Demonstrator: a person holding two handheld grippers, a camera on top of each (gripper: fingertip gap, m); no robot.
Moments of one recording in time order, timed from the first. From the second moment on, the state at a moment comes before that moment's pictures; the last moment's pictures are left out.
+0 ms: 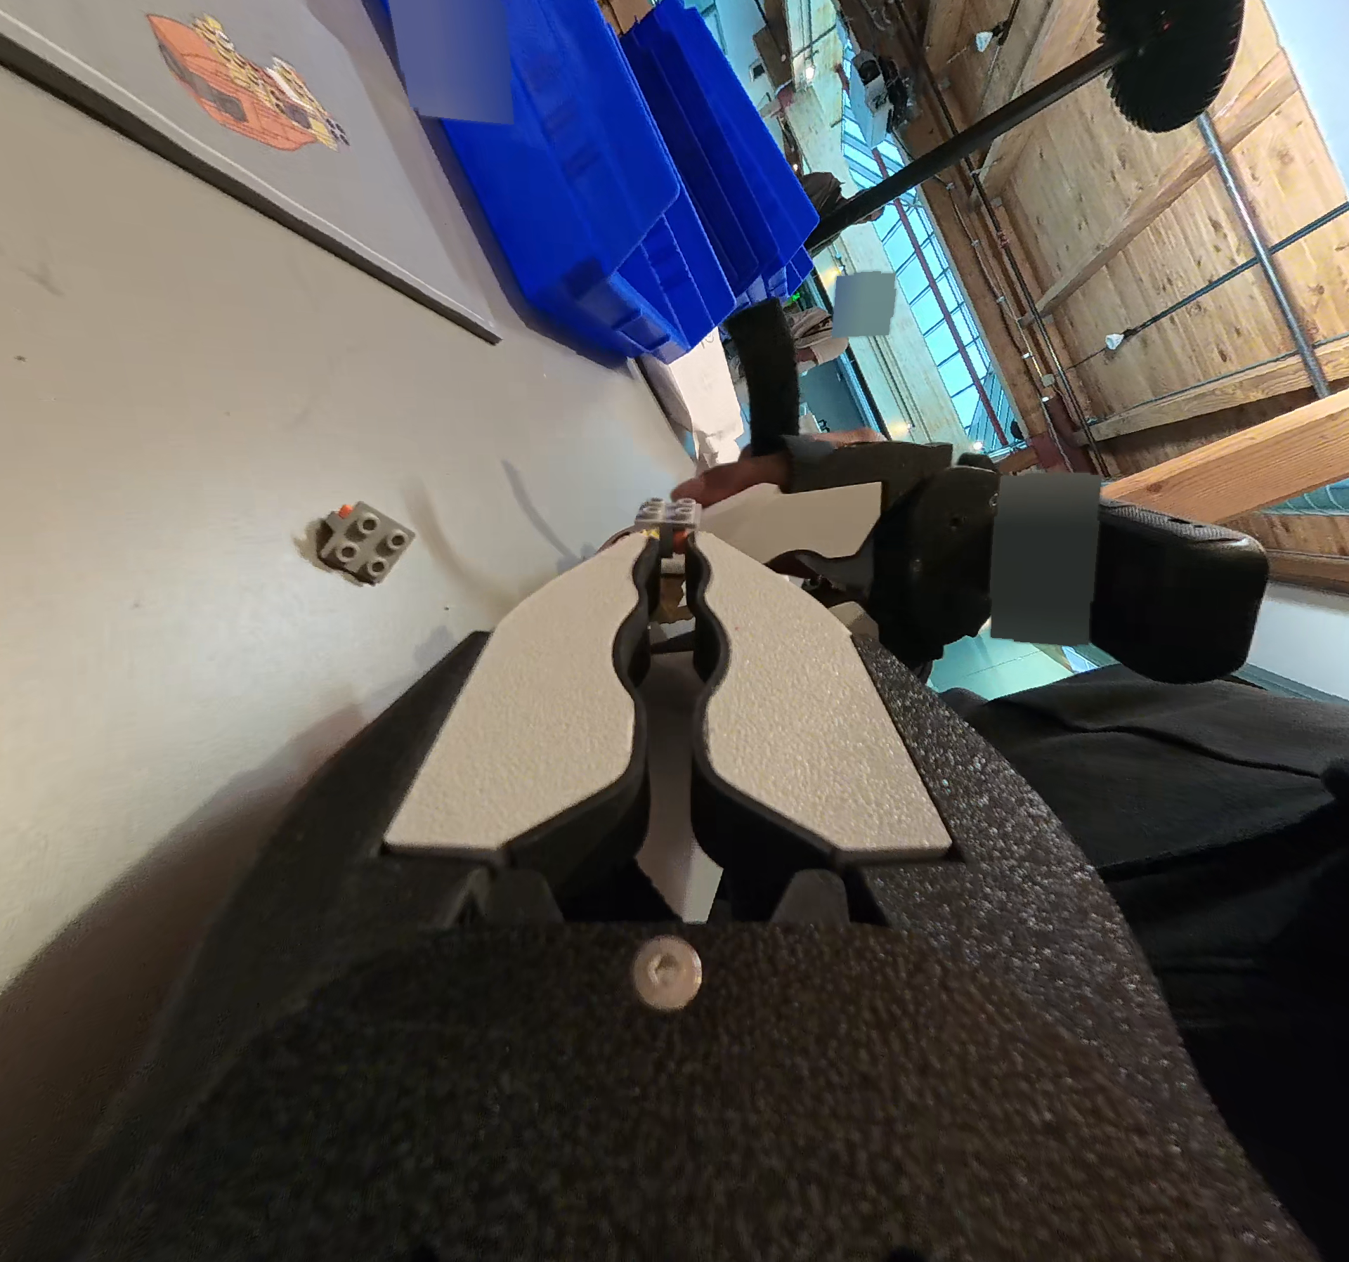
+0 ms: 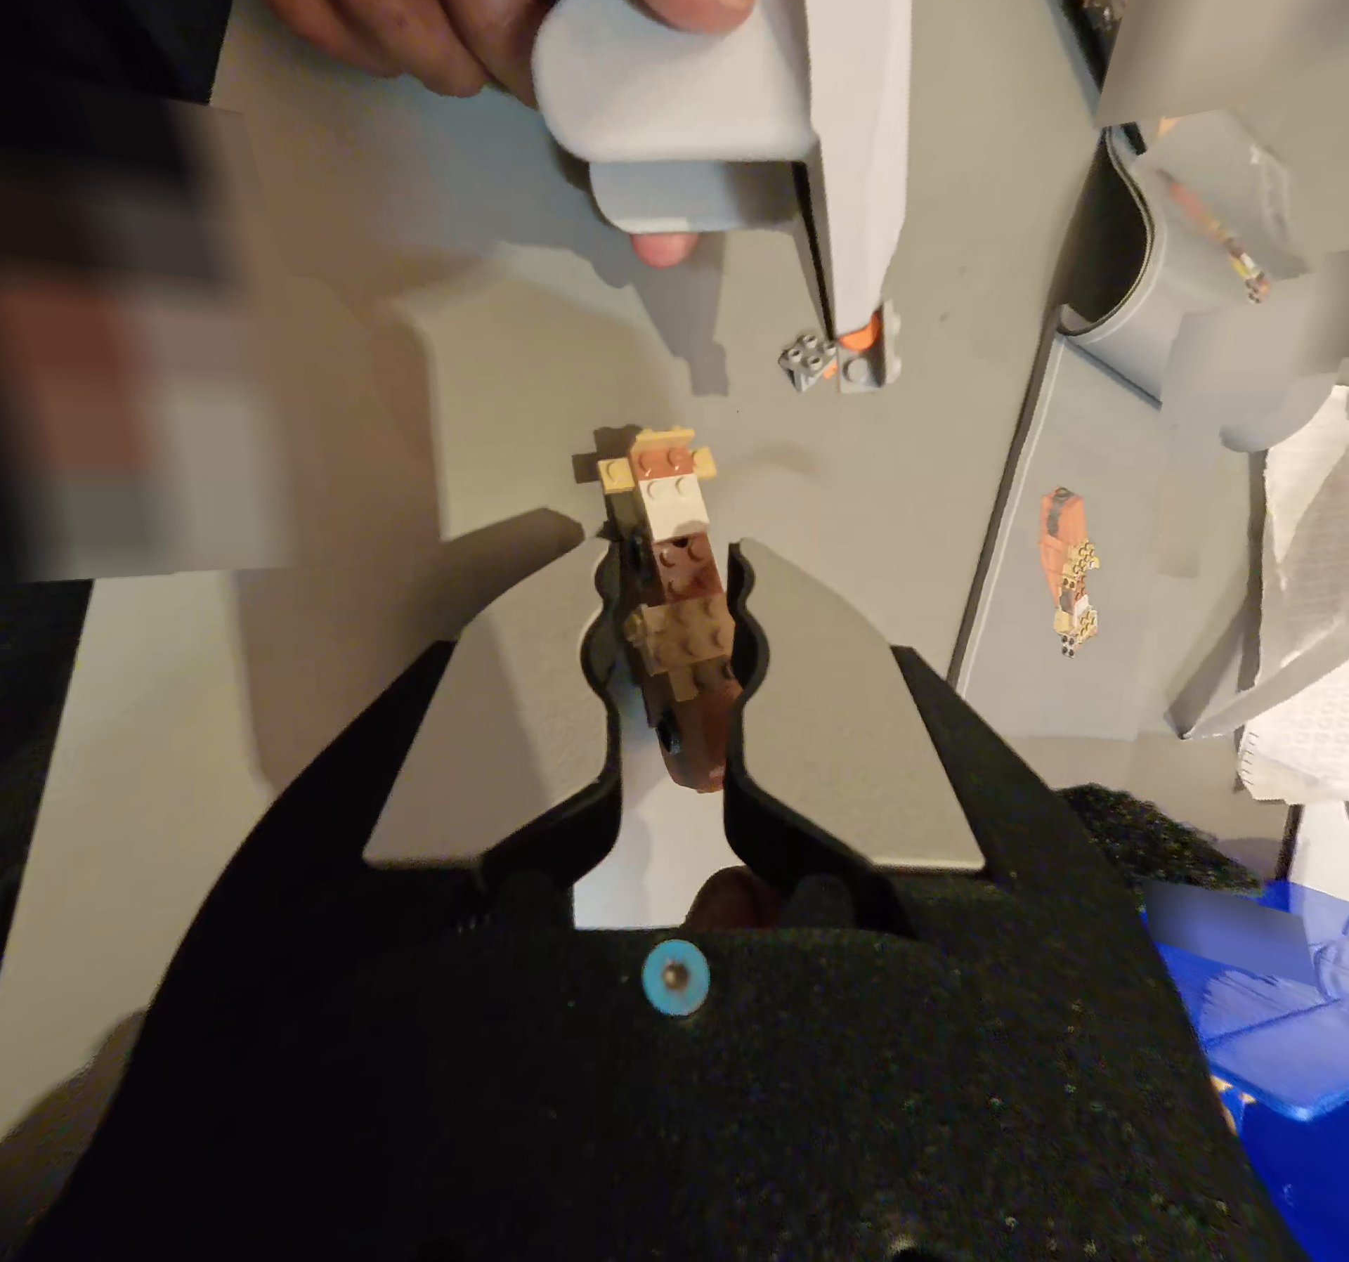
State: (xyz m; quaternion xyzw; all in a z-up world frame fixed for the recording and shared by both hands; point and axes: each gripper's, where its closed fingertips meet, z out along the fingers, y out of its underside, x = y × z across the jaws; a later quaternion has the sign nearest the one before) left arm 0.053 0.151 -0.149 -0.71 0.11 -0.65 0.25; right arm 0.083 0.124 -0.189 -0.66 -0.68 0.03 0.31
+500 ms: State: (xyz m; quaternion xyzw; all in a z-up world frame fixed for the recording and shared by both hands) left arm 0.051 0.150 -0.148 -0.71 0.11 -0.65 0.25; right arm 0.084 0.124 -0.196 -0.67 -0.69 0.02 0.28
